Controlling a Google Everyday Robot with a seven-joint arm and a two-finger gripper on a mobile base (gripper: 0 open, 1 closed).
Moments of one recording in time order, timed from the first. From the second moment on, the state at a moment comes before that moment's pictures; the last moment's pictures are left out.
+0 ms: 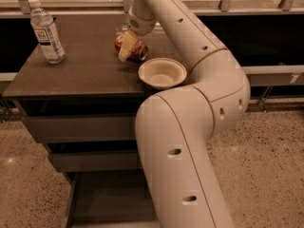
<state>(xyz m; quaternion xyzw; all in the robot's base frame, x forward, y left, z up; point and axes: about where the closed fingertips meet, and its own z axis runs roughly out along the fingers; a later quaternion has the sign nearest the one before) 0.813 0.032 0.855 -0.46 0.86 0.02 0.20</state>
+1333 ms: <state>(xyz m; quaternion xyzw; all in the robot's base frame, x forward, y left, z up) 0.772 0.099 0.900 -0.52 0.80 0.17 0.24</state>
